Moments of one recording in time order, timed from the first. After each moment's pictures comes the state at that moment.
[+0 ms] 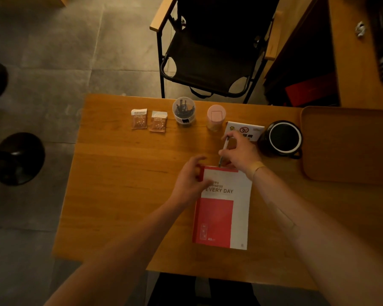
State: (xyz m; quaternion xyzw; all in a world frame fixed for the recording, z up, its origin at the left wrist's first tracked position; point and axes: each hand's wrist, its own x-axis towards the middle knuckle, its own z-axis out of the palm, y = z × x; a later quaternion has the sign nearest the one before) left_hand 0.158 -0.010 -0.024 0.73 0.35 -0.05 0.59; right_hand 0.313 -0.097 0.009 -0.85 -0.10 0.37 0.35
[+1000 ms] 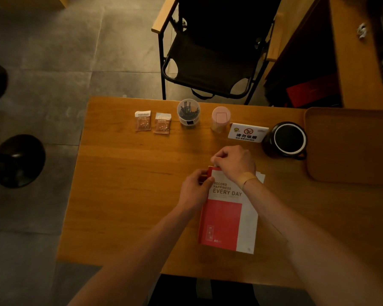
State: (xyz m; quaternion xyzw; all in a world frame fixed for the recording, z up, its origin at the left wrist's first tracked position) left_hand 0.153 -0.019 -0.017 0.62 0.43 -0.06 0.65; right_hand 0.282 -0.081 0.015 -0.90 -0.15 0.32 0.24
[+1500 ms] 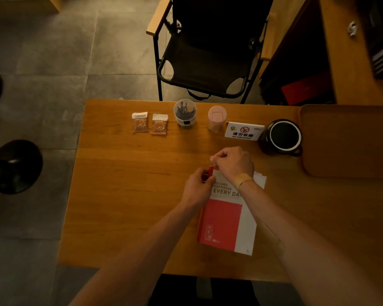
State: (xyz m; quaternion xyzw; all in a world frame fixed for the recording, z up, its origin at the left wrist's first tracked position) left_hand 0.163 -0.024 -0.014 0.63 0.42 -0.10 0.64; right_hand 0.274 -0.086 0.014 -0.92 -0.11 0.29 0.26
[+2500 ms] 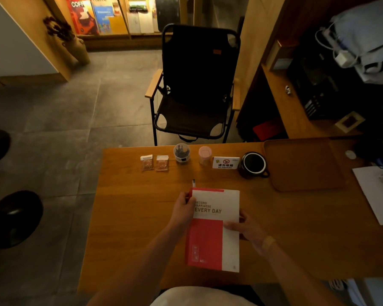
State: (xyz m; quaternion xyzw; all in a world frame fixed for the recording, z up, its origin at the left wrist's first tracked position) left_hand 0.125 -0.003 0.077 0.54 0.44 -0.06 0.71; right_hand 0.194 -0.200 0.072 -0.69 0.09 0.48 0.53
